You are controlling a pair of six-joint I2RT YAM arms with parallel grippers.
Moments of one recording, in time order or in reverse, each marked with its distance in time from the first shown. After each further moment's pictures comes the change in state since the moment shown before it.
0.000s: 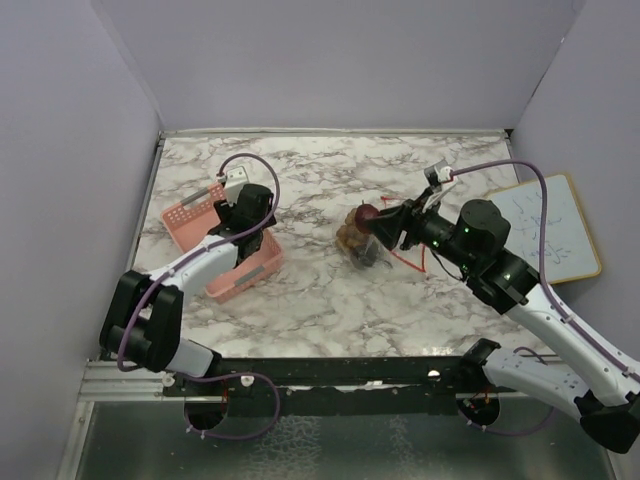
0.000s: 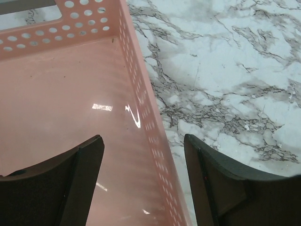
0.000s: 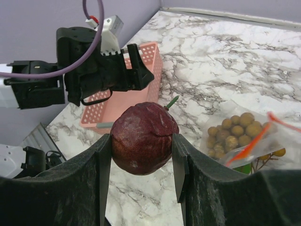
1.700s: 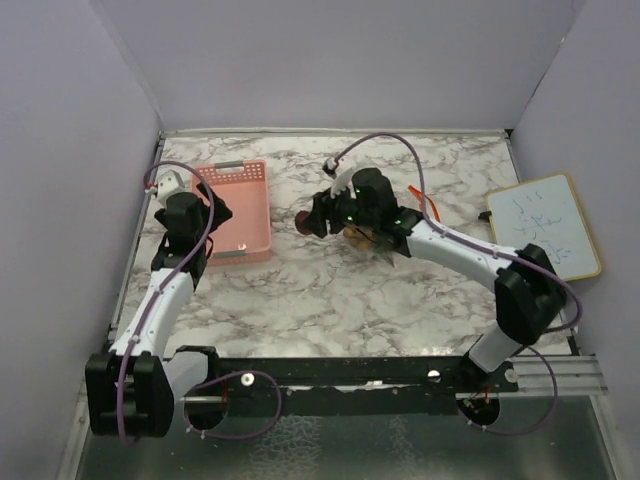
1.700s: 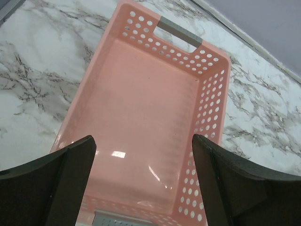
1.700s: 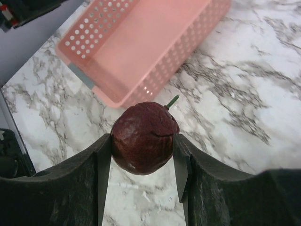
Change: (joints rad) left arm 0.367 -0.283 -0.103 0.071 0.335 0.038; right arm 0.035 0.662 0.171 0.204 -0.137 -0.110
